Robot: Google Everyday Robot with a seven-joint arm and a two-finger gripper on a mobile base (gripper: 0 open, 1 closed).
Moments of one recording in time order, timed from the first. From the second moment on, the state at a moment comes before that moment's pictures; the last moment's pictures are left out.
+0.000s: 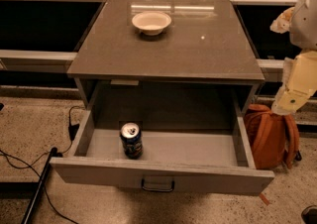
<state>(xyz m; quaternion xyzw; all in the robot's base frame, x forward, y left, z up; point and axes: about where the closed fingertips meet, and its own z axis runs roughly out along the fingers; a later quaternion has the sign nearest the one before) 0.438 -0.216 0.978 -0.60 0.78 -0.04 0.16</state>
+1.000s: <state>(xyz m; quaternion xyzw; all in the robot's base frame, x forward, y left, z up) 0.426 -0.159 0.884 -0.57 0.78 0.08 0.24</state>
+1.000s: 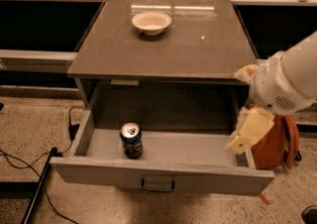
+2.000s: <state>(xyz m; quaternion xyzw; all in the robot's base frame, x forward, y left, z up) 0.466 -0.095 0.860 -0.55 0.74 0.15 0.36</state>
